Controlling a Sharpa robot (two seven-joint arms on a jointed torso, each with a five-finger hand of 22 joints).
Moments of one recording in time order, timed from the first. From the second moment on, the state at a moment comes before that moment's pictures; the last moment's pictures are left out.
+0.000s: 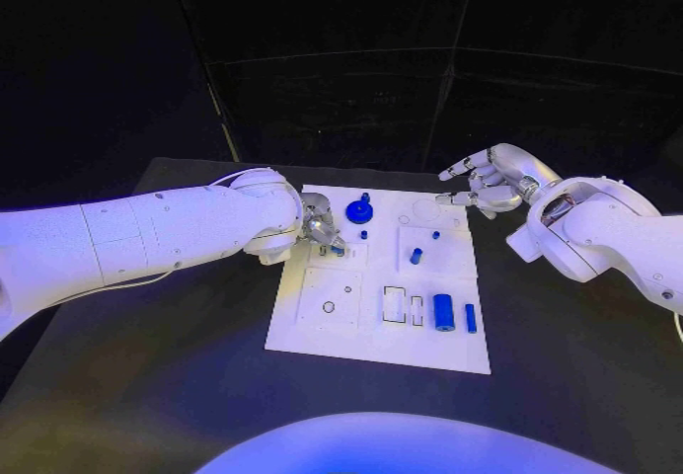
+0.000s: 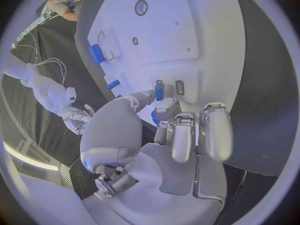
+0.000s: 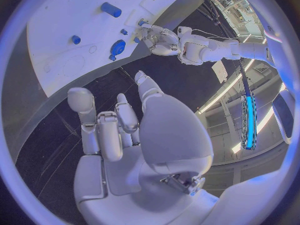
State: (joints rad) left arm 1.29 -0.68 -0.15 1.40 -1.03 0.03 -0.55; left_hand 1.03 -0.08 0.62 0.11 0.34 0.97 0.04 0.53 0.62 1.35 -0.03 1.09 1.02 1.47 -0.09 1.57 1.31 0.08 1.47 0.02 1.40 1.28; right arm 1.21 -0.85 0.02 1.52 -1.01 -0.36 -0.05; right_hand 1.35 -0.07 0.03 0.05 0.27 0.83 0.18 0.16 0.07 1.31 0.09 1.30 1.21 1.47 0.01 1.50 1.31 0.12 1.19 0.12 1.22 0.77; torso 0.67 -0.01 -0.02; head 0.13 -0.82
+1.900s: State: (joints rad) left arm 1.32 -0.64 -0.14 1.33 -1.00 0.19 -0.55; left_hand 1.00 -0.09 0.62 0.09 0.43 0.98 0.03 0.55 0.63 1.36 -0.04 1.09 1.02 1.47 -0.09 1.57 1.31 0.06 1.47 0.02 1.42 1.31; right arm 1.21 -0.83 0.02 1.51 -1.01 -0.35 -0.05; right_hand 1.35 -0.07 0.02 0.05 0.27 0.83 0.18 0.16 0.07 1.31 0.09 1.30 1.21 1.47 0.01 1.50 1.31 0.12 1.19 0.12 1.22 0.77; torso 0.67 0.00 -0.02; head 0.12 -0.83
